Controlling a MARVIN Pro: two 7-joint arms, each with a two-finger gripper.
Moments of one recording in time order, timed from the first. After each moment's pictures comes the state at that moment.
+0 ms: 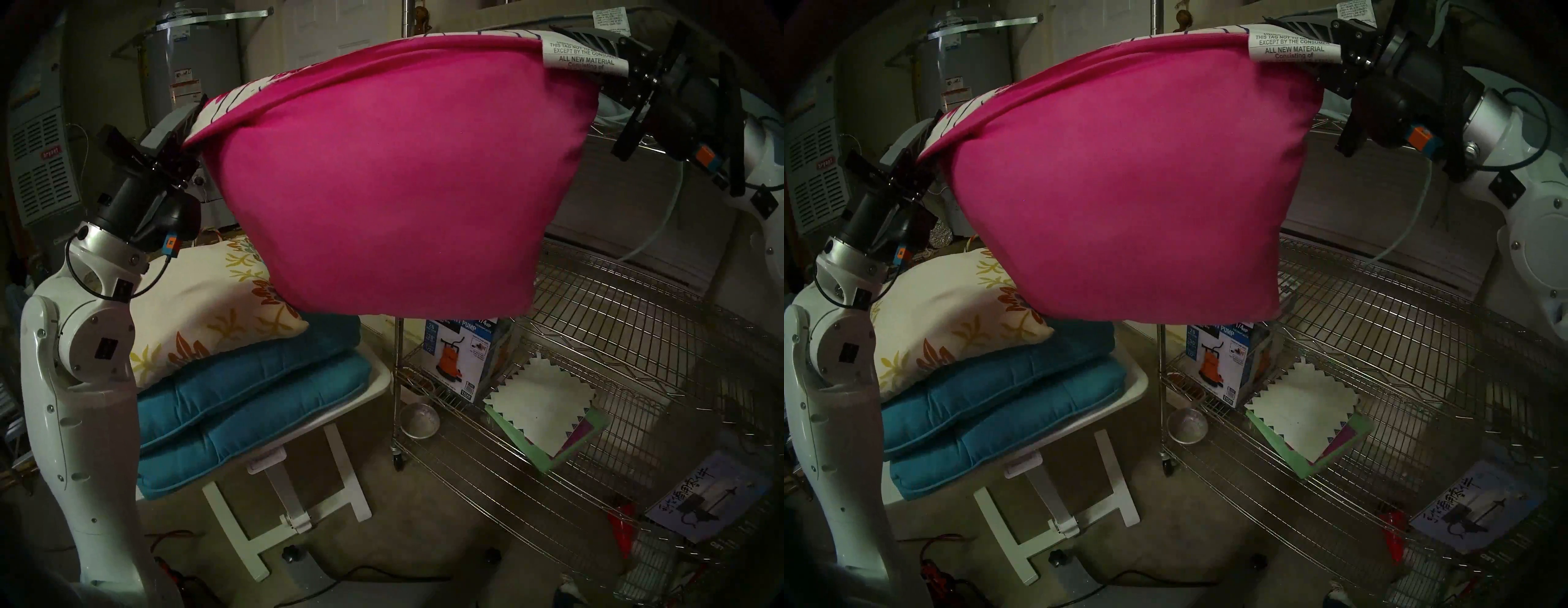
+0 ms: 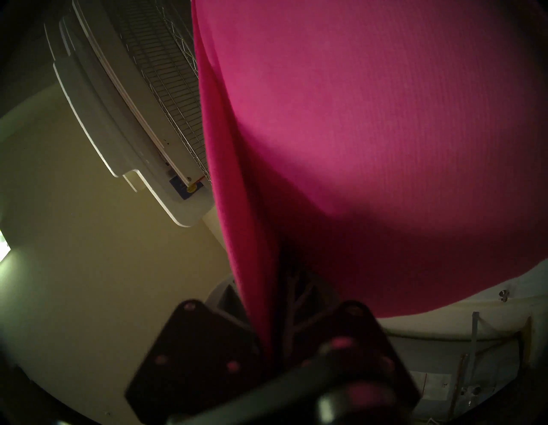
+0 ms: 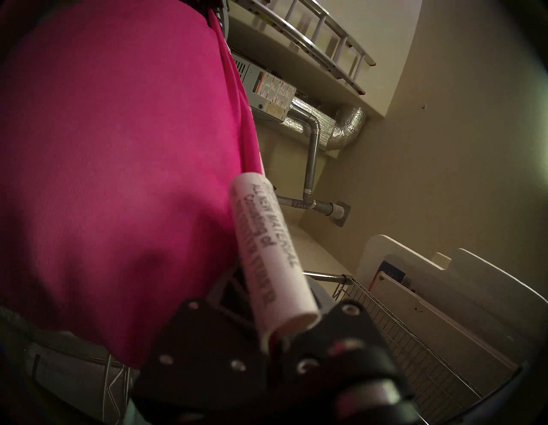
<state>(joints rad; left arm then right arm) 1.42 -1.24 -1.96 -2.22 1.04 -0.46 -0.13 -1.90 -0.08 2.38 -2.35 -0.10 -0.05 0.00</state>
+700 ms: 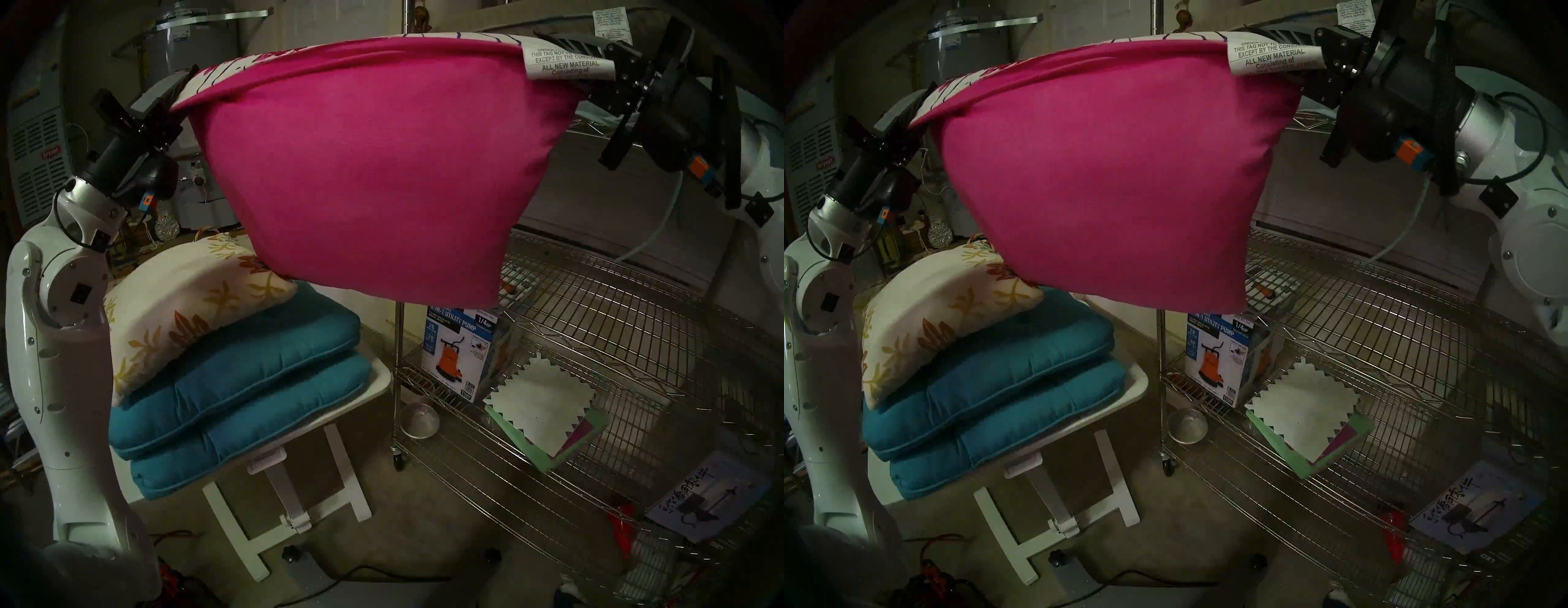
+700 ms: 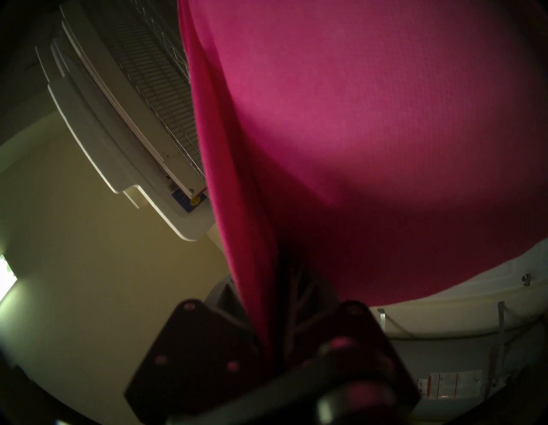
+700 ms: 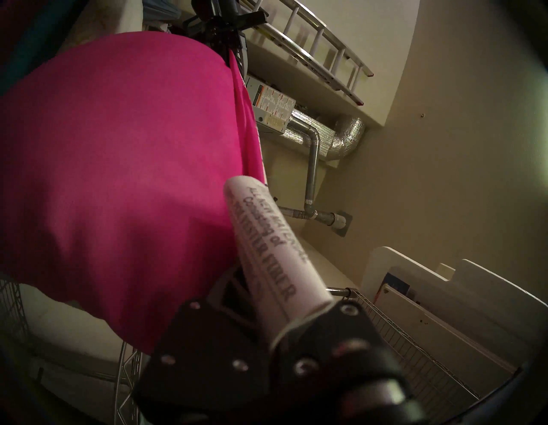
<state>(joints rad) 1.22 -1.11 -1.97 -2.04 1.02 -0.57 -0.15 -1.90 -0.06 2.34 -2.37 -0.10 -0.06 -0.03</state>
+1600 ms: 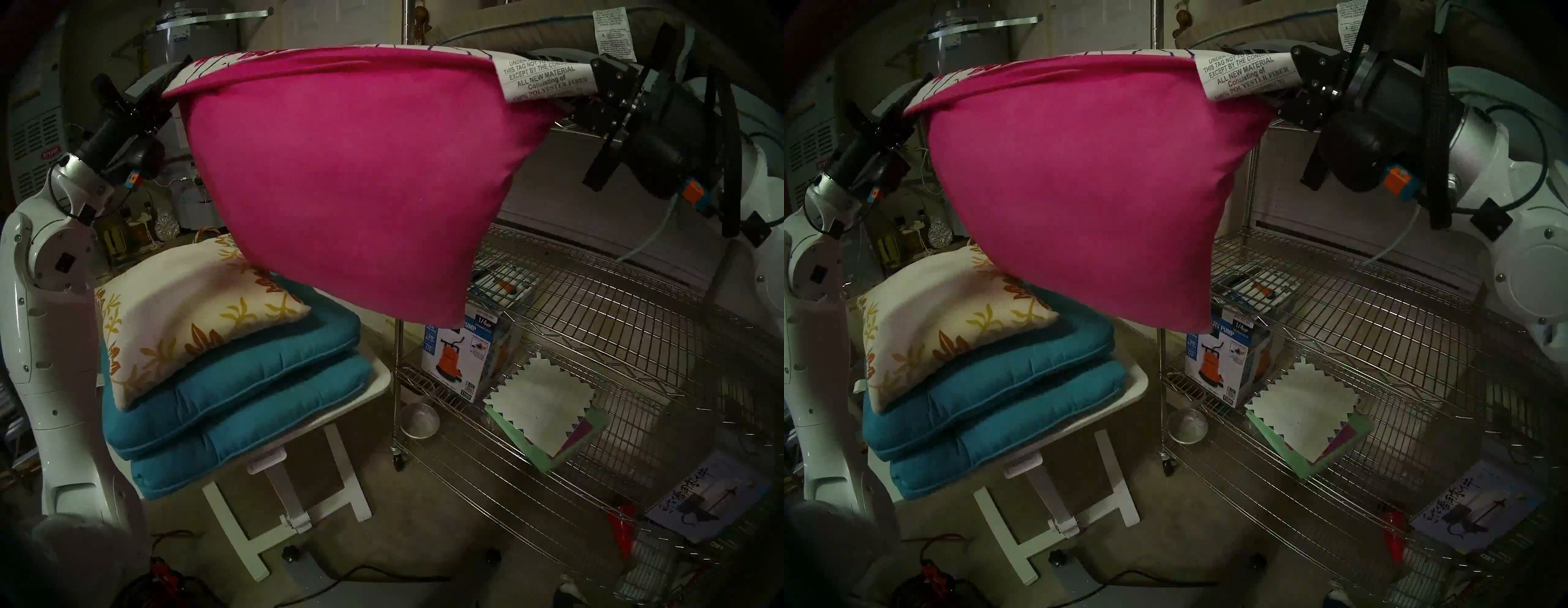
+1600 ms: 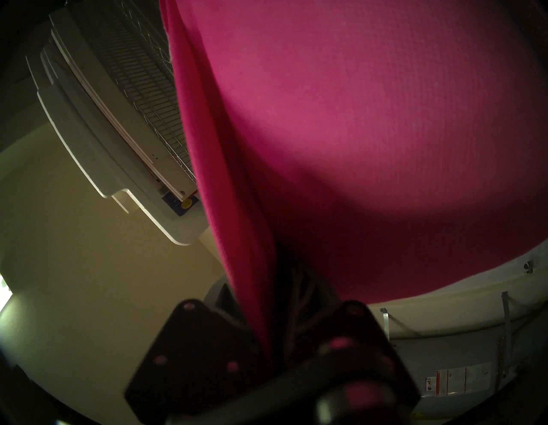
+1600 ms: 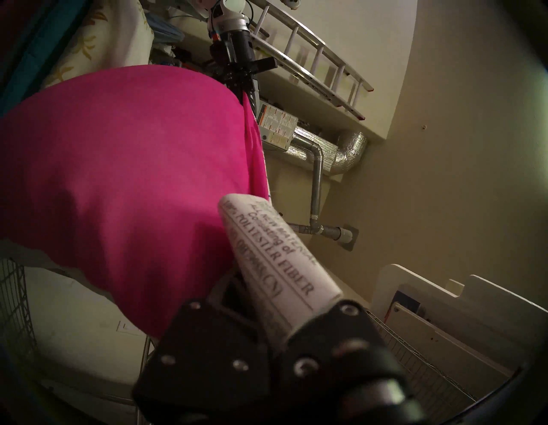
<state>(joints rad) 1.09 -1.07 -1.99 -1.91 1.02 -0.67 -0.19 -1.90 -0.05 2.31 -2.41 -0.10 -0.08 -0.03</state>
